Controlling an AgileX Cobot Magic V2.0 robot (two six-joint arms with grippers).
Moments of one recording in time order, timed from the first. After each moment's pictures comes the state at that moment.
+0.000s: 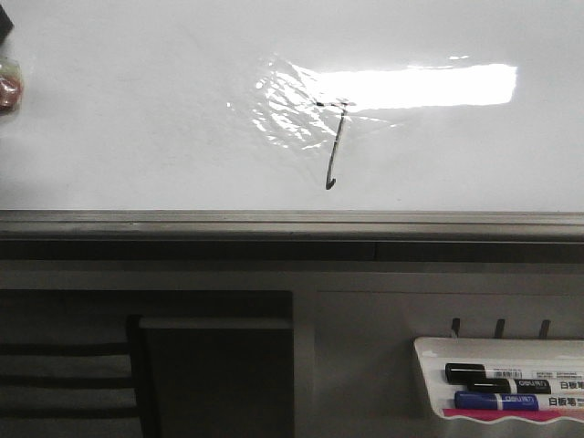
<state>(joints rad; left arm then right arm) -0.28 1.31 -1.02 0.29 0.68 -0.32 0.33 0.92 -1.06 0.30 0.96 -0.80</state>
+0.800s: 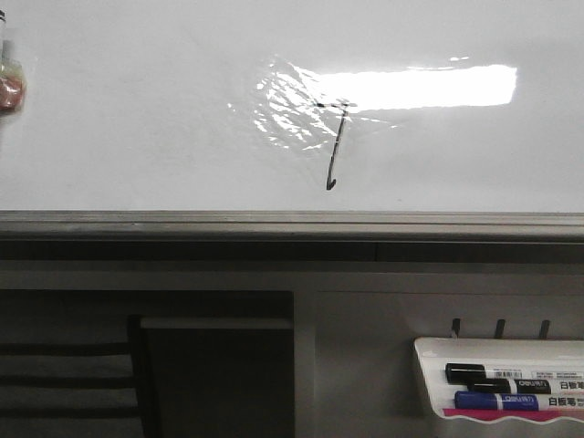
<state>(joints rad) -0.28 0.57 -0.49 0.21 0.41 -0.18 0.33 0.62 -0.58 0.10 0.47 -0.11</state>
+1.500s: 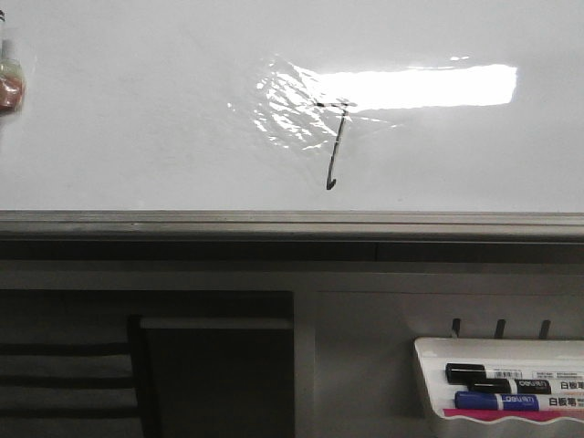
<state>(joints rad) -0.28 0.56 -0.44 0.20 0.27 -0.17 0.33 0.60 -0.52 0.09 0.40 -0.10</state>
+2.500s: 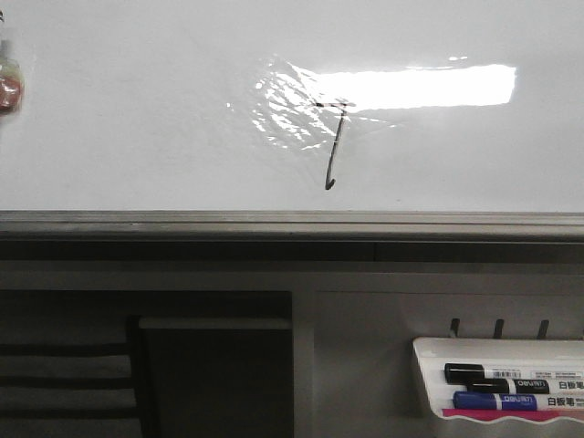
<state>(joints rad) -0.05 0.00 0.00 0.04 0.07 -0.19 0.33 0.60 -0.52 0.09 0.40 -0.10</state>
